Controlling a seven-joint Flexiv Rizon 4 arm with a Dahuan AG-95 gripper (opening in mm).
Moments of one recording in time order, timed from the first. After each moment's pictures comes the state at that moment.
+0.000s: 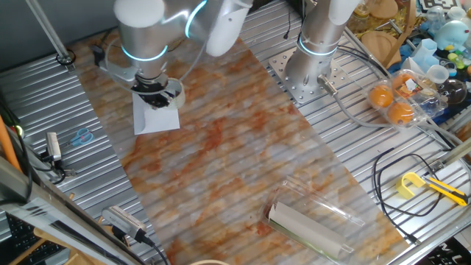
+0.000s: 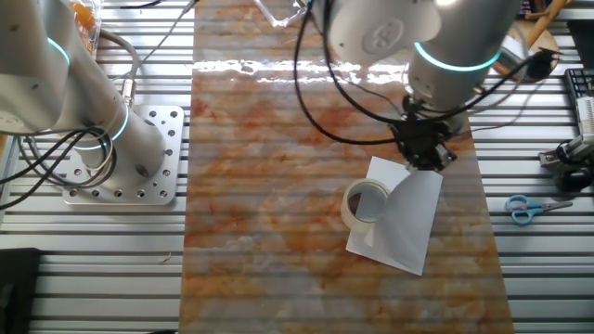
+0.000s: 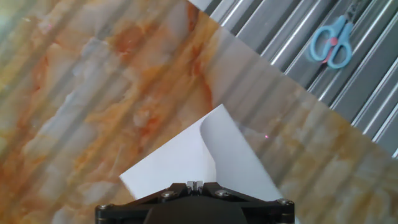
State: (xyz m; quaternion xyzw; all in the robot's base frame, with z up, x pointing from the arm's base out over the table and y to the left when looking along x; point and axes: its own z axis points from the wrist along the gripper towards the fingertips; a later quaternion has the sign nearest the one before) arm 0.578 -0.064 0.088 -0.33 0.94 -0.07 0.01
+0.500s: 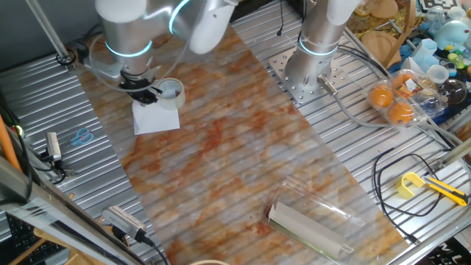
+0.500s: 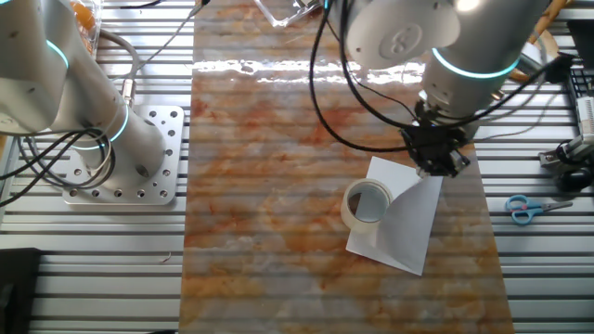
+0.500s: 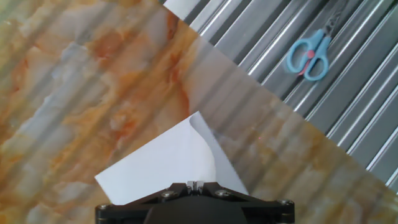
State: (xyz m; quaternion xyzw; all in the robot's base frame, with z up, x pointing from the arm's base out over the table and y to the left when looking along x) arm 0.595 -0.081 0.102 -0.35 0.93 -0.07 0.00
